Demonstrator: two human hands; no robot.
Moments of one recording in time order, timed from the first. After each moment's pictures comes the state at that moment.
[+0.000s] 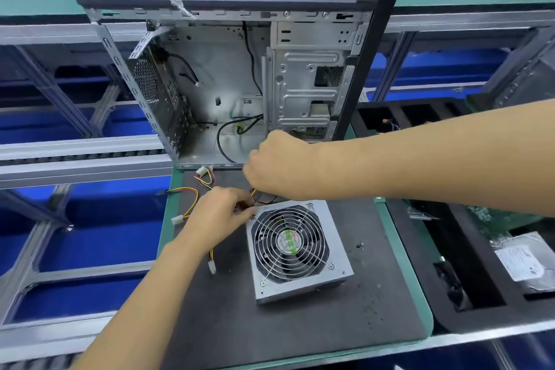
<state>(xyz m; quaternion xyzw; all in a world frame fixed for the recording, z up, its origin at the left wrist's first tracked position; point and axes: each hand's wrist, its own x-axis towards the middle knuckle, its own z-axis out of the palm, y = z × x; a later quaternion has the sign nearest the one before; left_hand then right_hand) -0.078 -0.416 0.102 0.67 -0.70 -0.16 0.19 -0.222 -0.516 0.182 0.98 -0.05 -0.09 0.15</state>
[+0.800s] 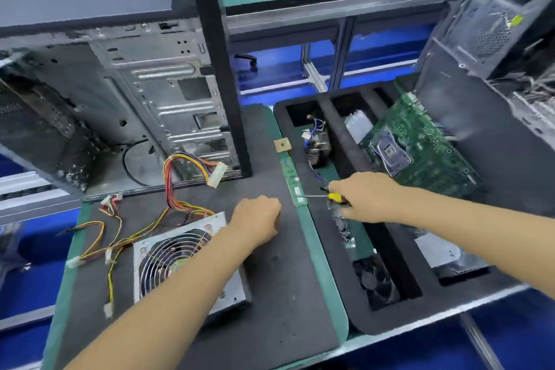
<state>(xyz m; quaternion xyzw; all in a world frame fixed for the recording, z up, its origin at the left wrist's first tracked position) -0.300 -0.502 0.092 0.60 -0.77 -0.16 -0.13 -0.512 -0.531 0.143 0.85 -0.48 -0.20 -0.09</state>
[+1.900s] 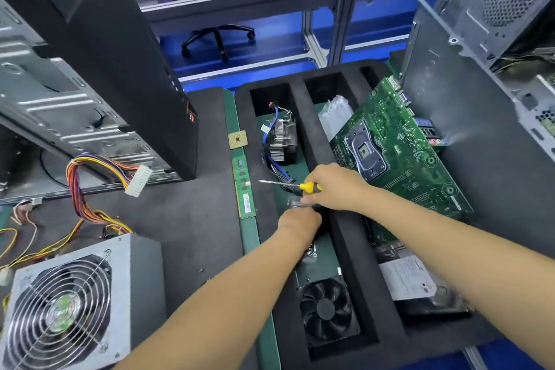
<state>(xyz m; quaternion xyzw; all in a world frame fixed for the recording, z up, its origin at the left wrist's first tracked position) -0.483 -0.573 -0.019 0.54 -0.78 -0.17 -0.27 -0.580 -0.625 0.048 0.82 -0.50 -0.06 -0.27</state>
